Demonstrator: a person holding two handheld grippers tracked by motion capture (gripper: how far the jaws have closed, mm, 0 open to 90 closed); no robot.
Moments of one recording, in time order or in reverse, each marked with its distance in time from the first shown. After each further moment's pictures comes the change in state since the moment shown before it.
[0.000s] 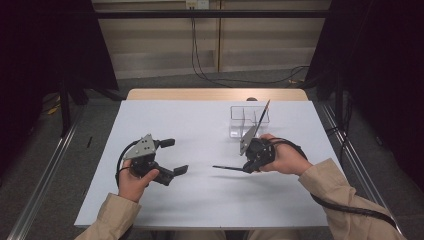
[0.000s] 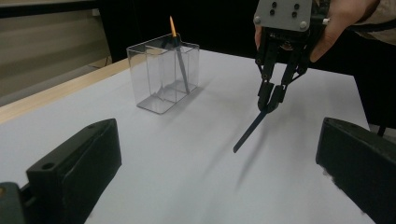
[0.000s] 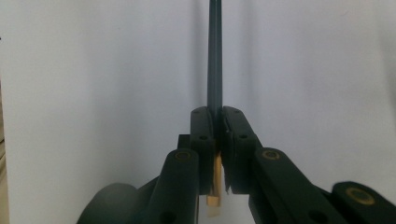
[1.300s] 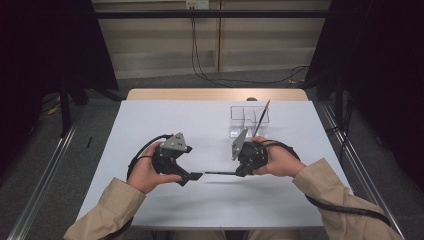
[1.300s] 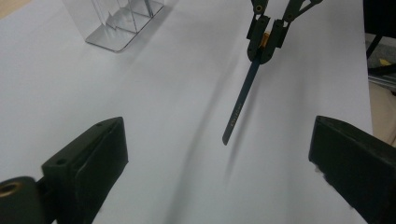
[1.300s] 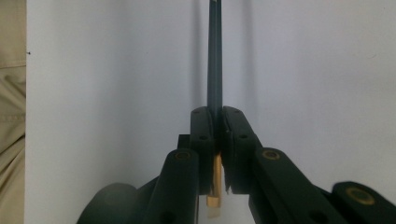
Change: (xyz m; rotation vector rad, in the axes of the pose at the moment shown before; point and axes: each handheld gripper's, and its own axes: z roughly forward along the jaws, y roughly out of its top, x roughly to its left) left arm -0.011 0.032 0.049 0.431 -0.104 0.042; right arm 0.012 0.020 0.005 -0.003 0.029 -0.063
